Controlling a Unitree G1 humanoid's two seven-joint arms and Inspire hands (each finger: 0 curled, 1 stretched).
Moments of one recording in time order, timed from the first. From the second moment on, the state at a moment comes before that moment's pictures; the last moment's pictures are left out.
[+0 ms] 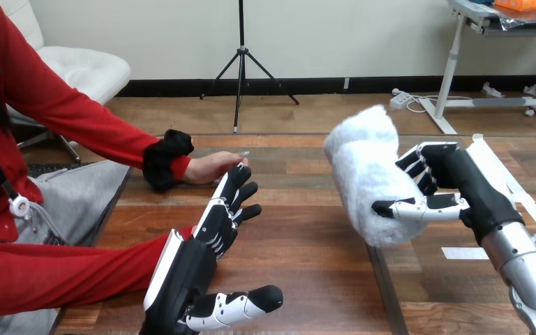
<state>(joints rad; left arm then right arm) 0.04 0.06 -0.10 0.66 -0.11 -1.14 -0.34 -0.41 -0.46 0.02 0.91 -0.14 -0.66 0.07</state>
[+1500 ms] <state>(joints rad) 0.04 0.08 -0.09 0.66 -0.10 -1.14 -0.35 -0.39 -0.42 0.00 0.91 -0.16 -0.97 0.01</state>
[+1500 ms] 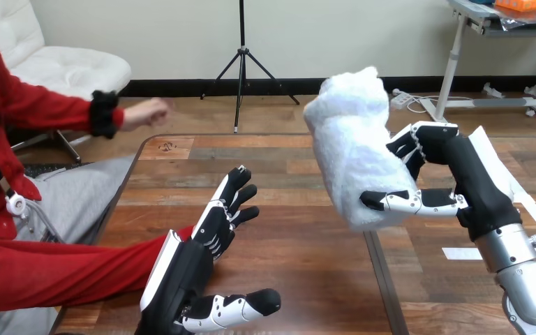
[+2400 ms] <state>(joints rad) 0.06 0.17 0.09 0.46 0.38 -1.01 -0.06 -0.39 -0.40 0.00 0.99 -0.25 -1.04 -0.11</state>
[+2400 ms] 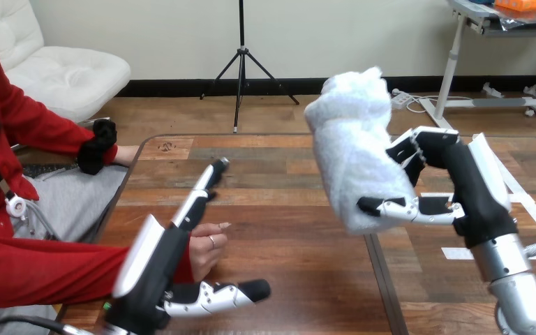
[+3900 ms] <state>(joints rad) 0.05 0.46 0.17 0.16 0.55 -0.67 0.07 -0.37 -0.34 0.11 1.01 -0.55 -1.09 -0.47</state>
